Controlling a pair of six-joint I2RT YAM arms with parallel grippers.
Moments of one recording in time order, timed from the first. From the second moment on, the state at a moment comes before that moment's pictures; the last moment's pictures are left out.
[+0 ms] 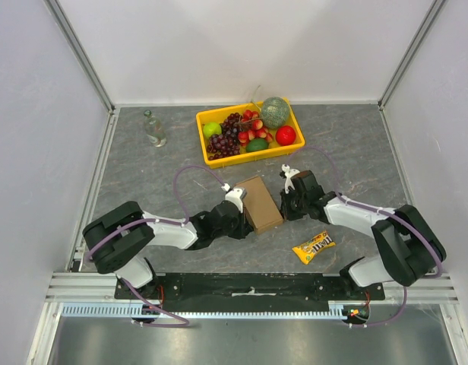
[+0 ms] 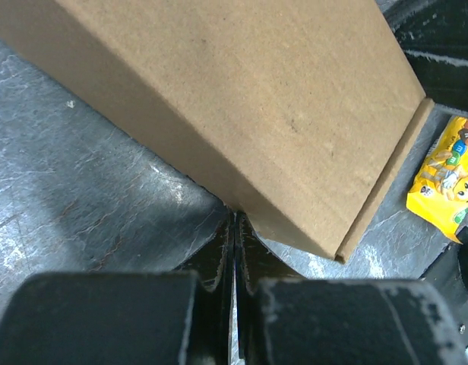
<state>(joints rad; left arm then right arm) -1.00 1.58 0.53 0.41 -0.07 -0.70 0.52 1.44 0.62 -0.11 -0.19 0.29</state>
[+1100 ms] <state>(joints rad) -0.78 1.40 0.53 0.22 -0.09 -0.68 0.55 1.33 0.65 -0.23 0.07 0.41</state>
